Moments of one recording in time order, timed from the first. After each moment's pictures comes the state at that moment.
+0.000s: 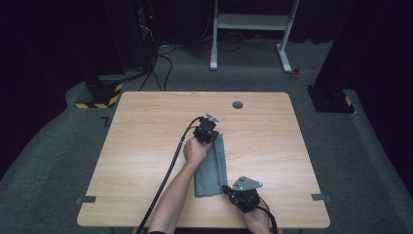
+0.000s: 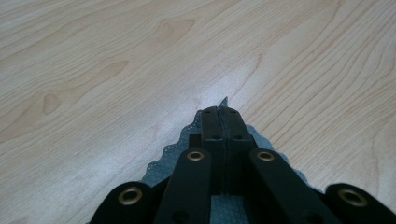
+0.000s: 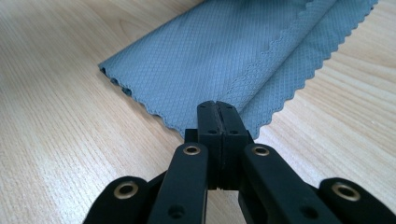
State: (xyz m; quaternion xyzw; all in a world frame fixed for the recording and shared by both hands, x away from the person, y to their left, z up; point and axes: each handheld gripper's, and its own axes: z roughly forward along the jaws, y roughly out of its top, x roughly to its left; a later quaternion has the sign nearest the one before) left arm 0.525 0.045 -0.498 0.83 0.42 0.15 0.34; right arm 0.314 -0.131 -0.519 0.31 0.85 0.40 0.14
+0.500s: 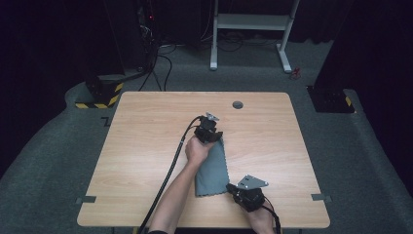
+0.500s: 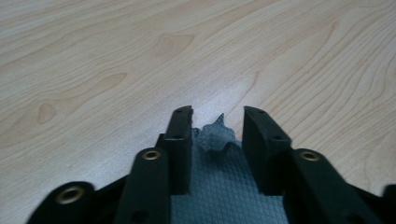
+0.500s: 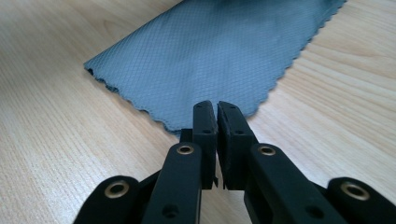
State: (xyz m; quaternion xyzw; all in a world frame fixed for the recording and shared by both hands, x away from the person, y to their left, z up) left arm 0.524 0.044 -0.493 0.81 0.43 0.15 0.36; right arm 0.316 -0.145 -0.516 0.33 0.84 0.40 0.15
